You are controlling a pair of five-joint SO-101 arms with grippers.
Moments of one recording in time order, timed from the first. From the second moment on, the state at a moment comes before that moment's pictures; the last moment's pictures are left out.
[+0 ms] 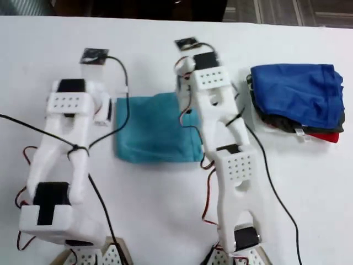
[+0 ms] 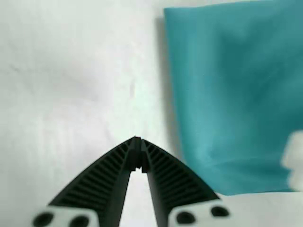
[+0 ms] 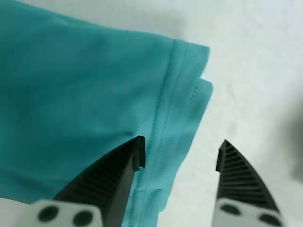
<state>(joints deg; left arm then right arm) -9.9 2.0 10.6 73.7 -2.8 -20.0 48.3 -54.9 100.0 2.4</state>
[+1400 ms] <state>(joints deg) -13.9 2.0 19.3 69.6 -3.9 -22.9 60.4 -55.0 100.0 -5.2</state>
